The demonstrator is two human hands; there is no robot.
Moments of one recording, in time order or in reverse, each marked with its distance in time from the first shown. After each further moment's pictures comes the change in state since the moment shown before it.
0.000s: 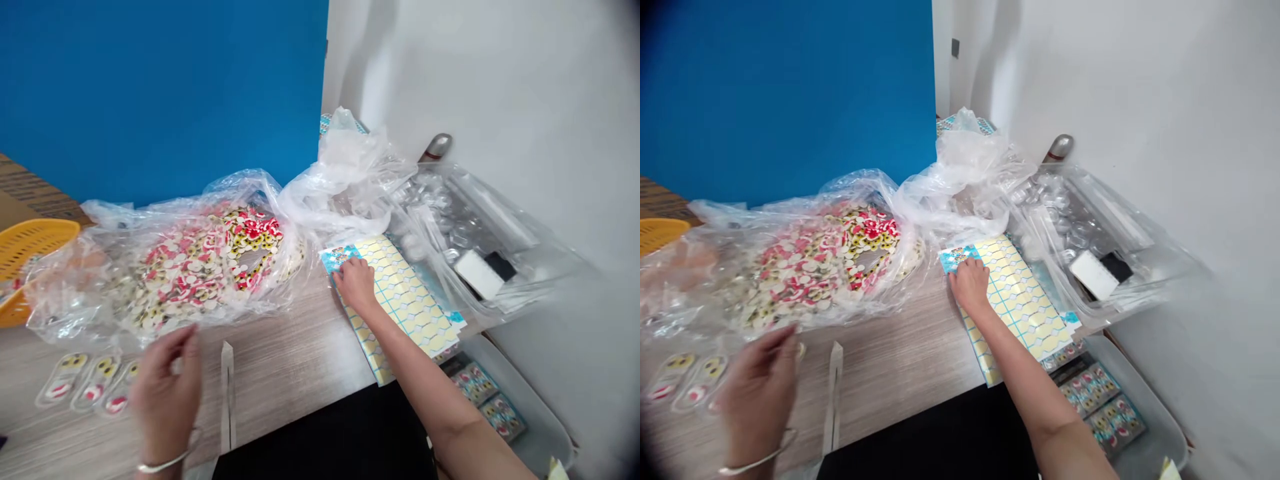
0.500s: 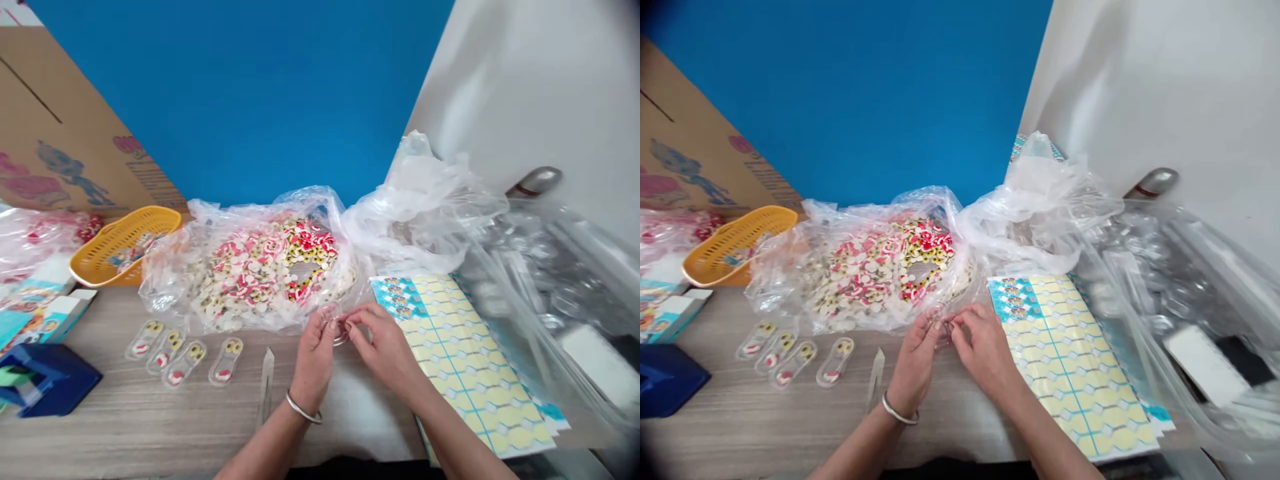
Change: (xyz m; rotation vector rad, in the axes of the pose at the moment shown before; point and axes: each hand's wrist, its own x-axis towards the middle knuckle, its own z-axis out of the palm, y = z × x) left_hand -0.029 0.085 0.110 -1.023 -0.507 -0.584; right_hand -0.037 -0.062 -0.039 0.706 -0.108 -0.438
